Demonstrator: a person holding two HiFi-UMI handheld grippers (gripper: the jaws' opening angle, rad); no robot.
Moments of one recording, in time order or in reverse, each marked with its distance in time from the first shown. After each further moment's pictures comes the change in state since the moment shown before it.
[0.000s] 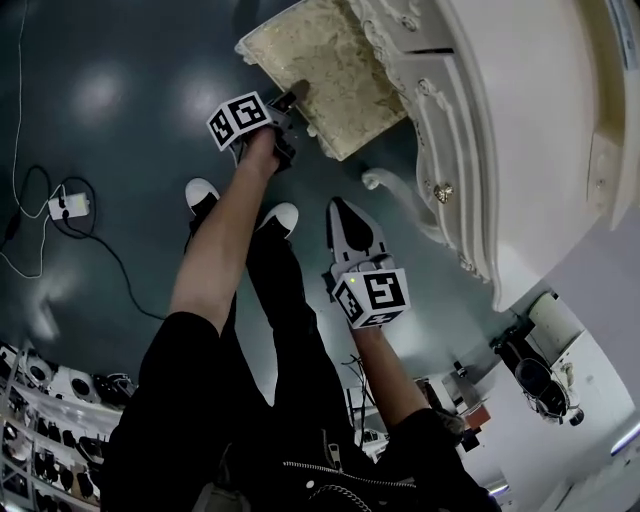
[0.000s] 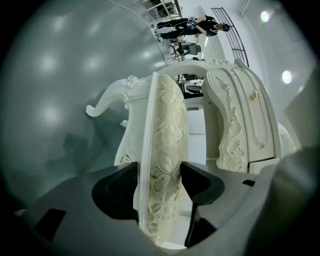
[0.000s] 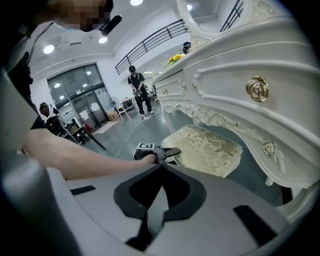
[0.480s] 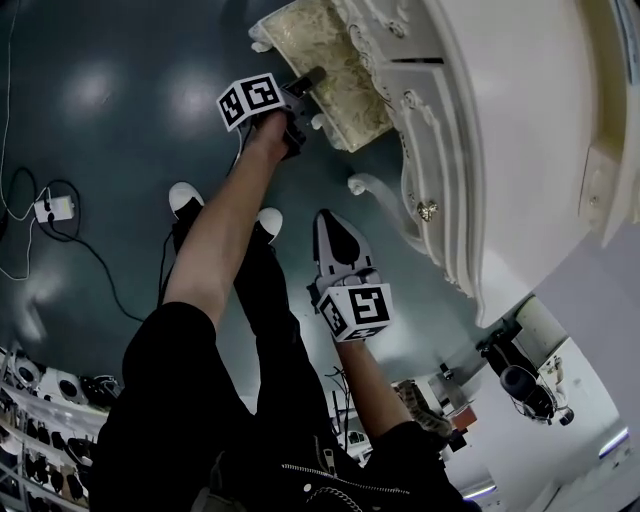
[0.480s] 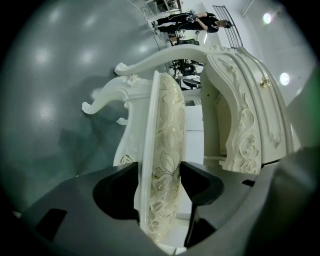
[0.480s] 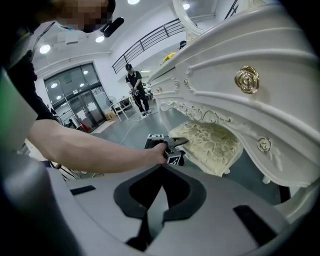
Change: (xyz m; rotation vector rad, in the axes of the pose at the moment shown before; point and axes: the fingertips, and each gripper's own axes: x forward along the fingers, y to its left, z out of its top) left arm 0.066 -0.032 -0.007 0.001 0.045 -0.057; right arm 0.000 -0.015 -0.007 0.022 0.019 -0.023
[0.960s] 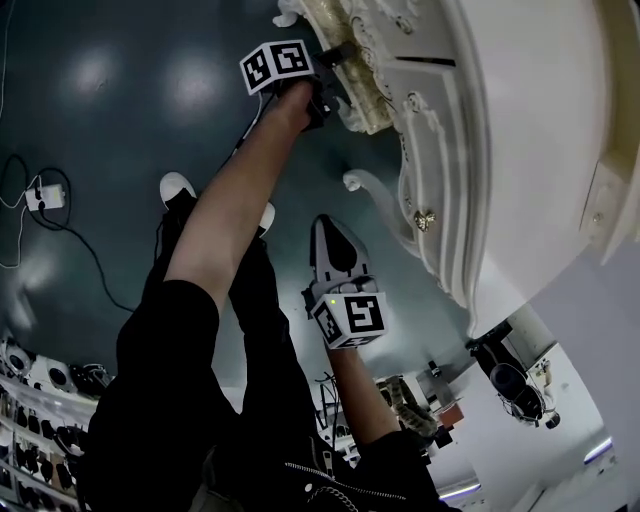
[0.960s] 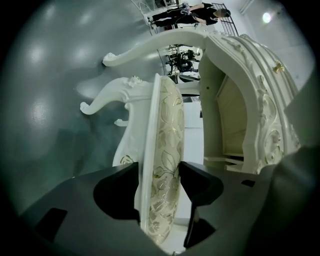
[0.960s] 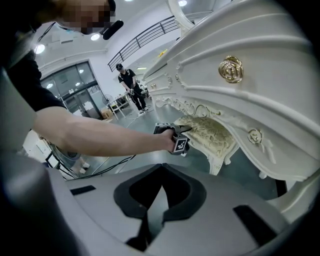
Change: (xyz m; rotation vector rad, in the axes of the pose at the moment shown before) left arm 0.066 -0.031 0.004 0.015 0.033 -0.044; right arm -0.006 -0.015 -0.011 0.026 0.031 -0.029
